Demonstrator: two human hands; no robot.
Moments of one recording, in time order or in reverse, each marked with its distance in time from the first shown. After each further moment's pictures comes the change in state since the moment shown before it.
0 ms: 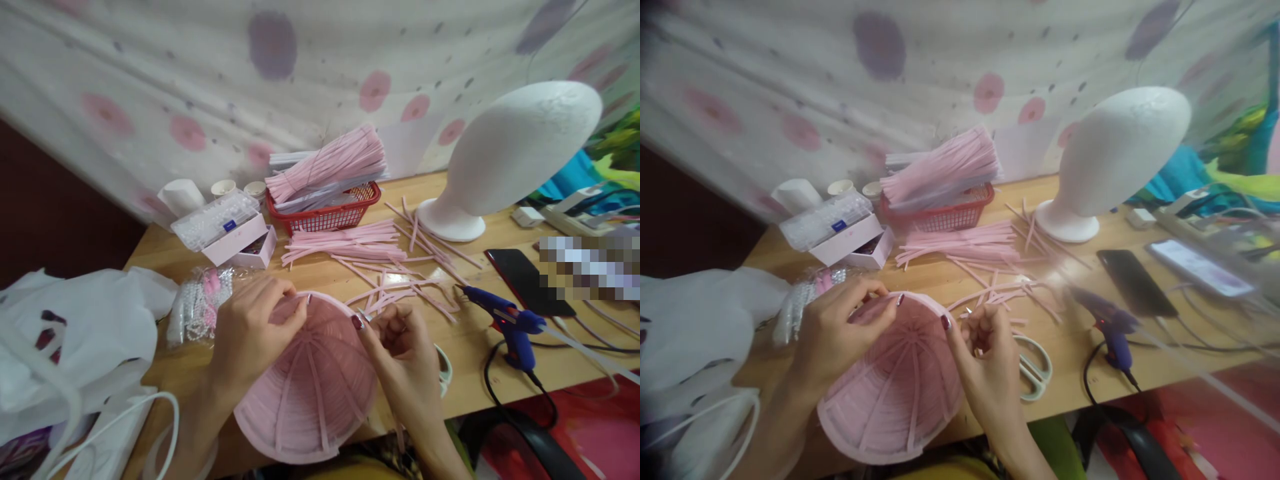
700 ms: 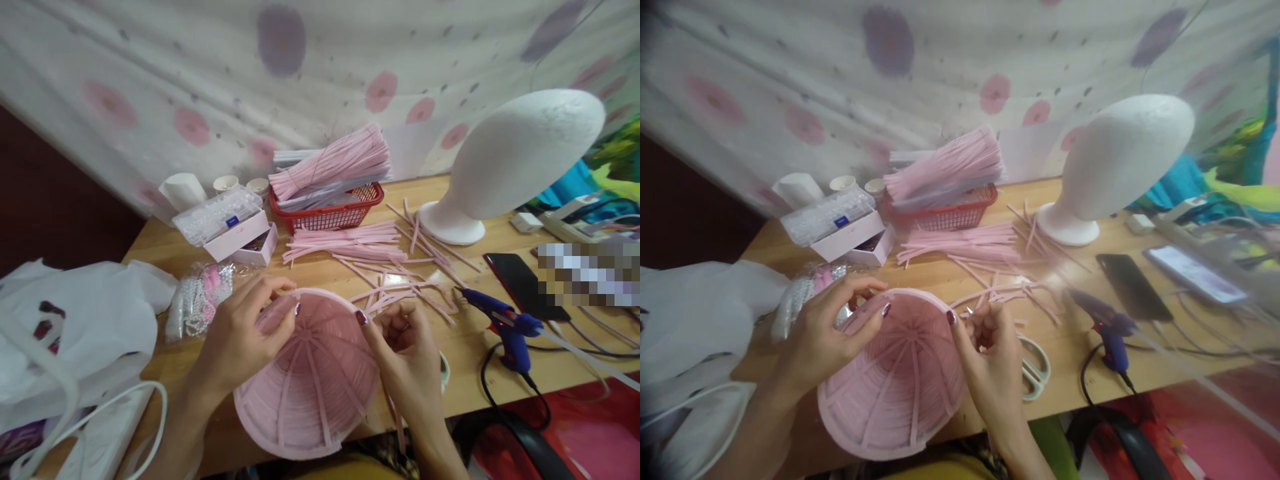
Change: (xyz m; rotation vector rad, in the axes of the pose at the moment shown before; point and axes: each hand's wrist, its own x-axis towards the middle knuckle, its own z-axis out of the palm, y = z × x) left_hand -0.010 -0.012 -0.010 -0.219 -0.082 -0.077; right_hand 0.005 -0.001 0.000 -0.016 0.015 -0.010
